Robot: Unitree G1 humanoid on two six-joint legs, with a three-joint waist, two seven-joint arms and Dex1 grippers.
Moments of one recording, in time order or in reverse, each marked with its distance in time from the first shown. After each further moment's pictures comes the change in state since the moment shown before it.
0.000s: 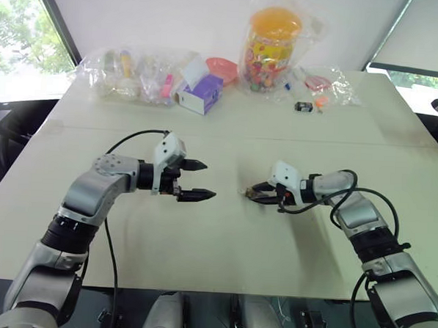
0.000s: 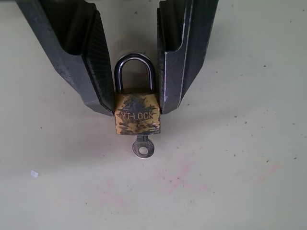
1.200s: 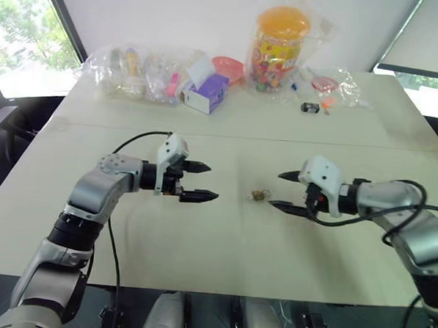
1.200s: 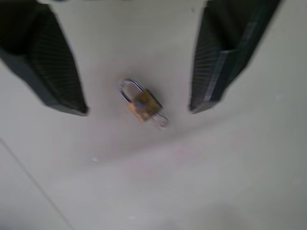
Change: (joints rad) left arm -0.019 -0.029 -0.012 0.037 0.006 -0.003 -0.041; right arm 0.188 -0.238 -0.127 -0.572 0.279 0.436 -0.141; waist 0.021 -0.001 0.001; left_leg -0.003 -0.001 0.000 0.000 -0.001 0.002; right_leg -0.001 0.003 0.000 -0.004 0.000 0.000
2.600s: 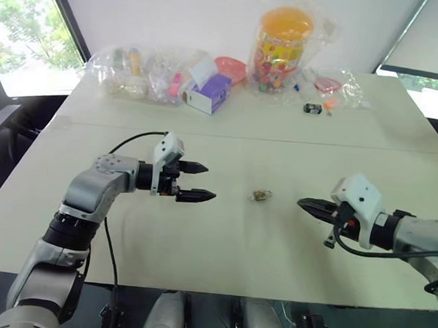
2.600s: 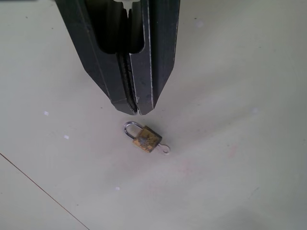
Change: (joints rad) left arm 0.002 0.022 0.024 0.002 -0.036 0.044 -0.026; right arm 0.413 -0.061 -0.443 -0.460 0.179 0.277 -0.215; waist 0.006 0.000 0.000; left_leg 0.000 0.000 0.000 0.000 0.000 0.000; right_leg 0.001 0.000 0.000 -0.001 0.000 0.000
